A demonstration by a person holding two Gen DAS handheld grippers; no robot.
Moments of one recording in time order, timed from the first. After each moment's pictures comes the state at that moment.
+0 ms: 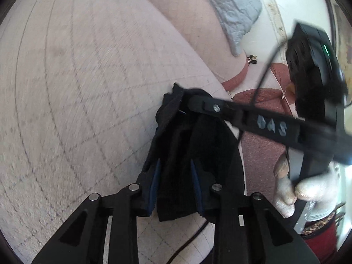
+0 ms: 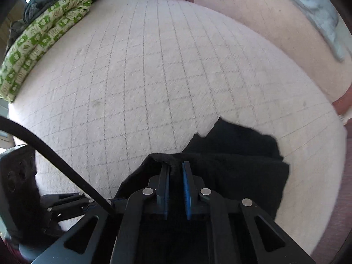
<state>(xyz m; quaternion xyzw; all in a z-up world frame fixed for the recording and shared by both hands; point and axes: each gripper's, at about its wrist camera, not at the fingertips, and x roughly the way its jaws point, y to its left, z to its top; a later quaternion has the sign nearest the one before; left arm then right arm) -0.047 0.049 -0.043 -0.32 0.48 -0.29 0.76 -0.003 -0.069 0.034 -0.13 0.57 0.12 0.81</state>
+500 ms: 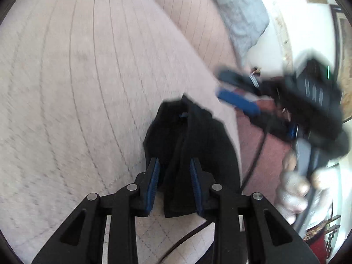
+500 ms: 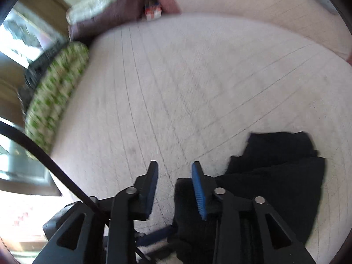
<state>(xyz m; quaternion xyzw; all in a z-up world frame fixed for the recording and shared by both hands) -0.059 0.075 -0.038 -0.36 0.47 -0.27 0.76 0.005 -0.104 0.068 0.10 0.53 0.16 0.83</state>
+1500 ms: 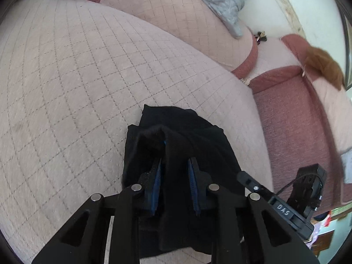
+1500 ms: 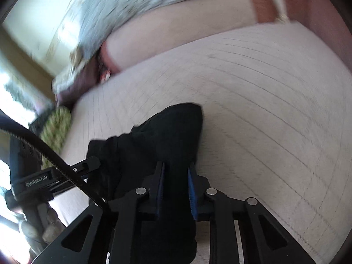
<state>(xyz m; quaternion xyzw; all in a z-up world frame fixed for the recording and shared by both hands) 0.002 -0.043 0.000 -0.19 0.52 -0.24 0.80 -0.116 -0.306 0.008 0.27 0.40 0.06 0.87</state>
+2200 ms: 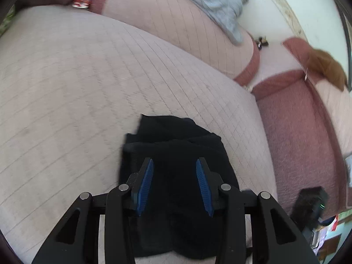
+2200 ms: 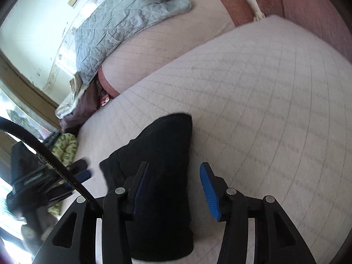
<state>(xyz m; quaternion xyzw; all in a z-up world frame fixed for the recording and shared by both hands) 0.003 -0.061 0.011 -0.18 0.50 -0.22 0.82 -0.142 -0.308 0.007 0.31 0.36 0.06 0.88</state>
